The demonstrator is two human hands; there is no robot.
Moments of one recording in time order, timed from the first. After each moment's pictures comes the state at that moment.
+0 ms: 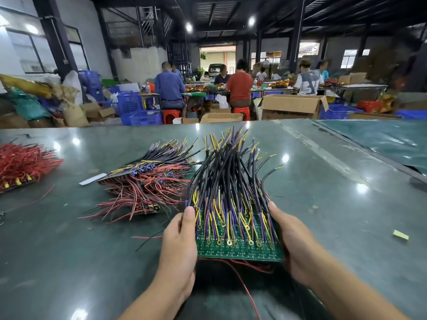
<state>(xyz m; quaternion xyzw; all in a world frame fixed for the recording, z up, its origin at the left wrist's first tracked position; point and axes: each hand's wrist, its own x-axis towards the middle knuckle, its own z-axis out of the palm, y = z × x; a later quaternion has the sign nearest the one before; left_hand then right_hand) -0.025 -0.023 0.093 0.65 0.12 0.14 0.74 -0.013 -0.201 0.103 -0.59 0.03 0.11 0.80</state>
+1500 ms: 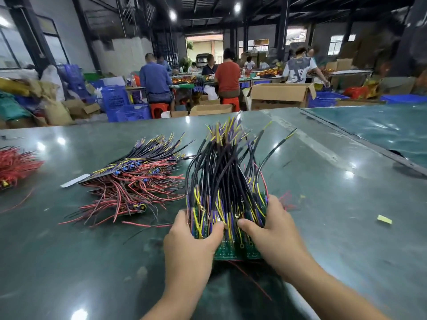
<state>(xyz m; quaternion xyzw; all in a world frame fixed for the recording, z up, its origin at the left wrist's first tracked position) -0.026 -0.047 0.083 0.81 0.03 0.29 0.51 -0.019 -0.193 0.093 -0.84 0.01 -0.17 0.52</state>
